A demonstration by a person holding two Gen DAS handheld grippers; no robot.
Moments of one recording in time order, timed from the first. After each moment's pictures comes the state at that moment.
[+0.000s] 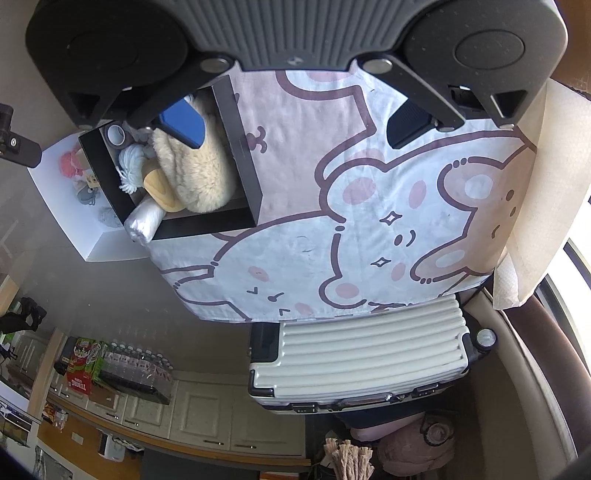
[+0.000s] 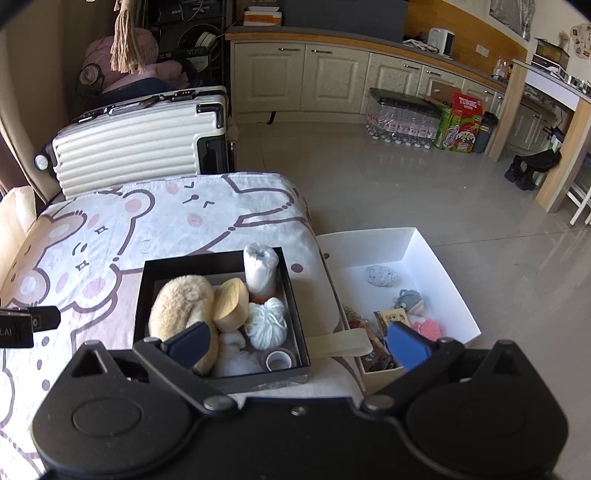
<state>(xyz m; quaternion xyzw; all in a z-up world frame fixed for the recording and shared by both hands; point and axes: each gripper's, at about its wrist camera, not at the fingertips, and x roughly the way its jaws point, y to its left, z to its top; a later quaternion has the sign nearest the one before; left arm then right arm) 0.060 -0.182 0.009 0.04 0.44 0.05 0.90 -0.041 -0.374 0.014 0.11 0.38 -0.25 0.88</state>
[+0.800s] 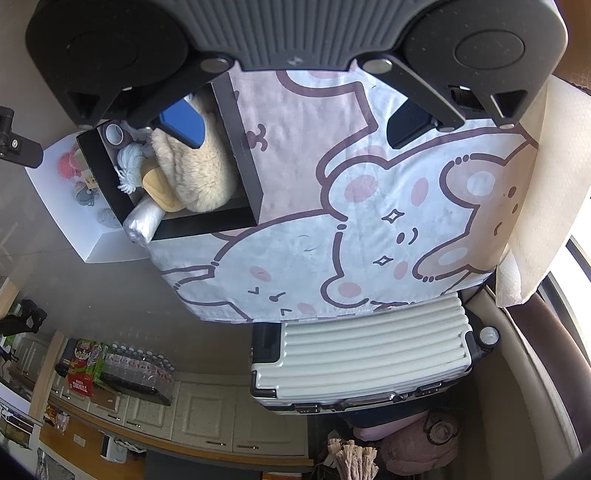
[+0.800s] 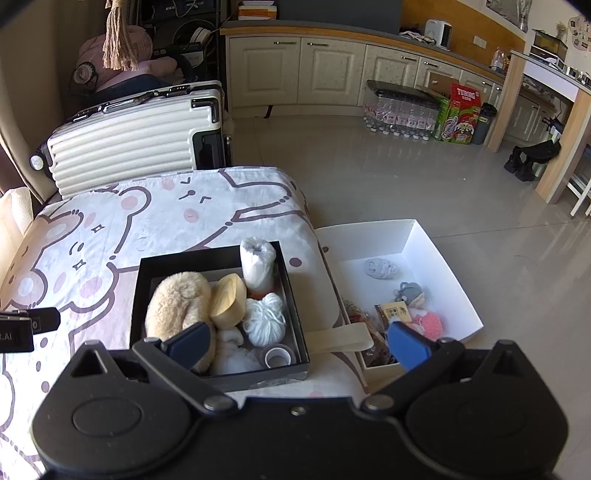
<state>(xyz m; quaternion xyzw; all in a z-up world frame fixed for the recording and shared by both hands) 0.064 -0.182 0.006 0.05 0.44 0.05 0.90 -0.040 -0.378 0.010 0.12 0.39 -0.25 0.88</state>
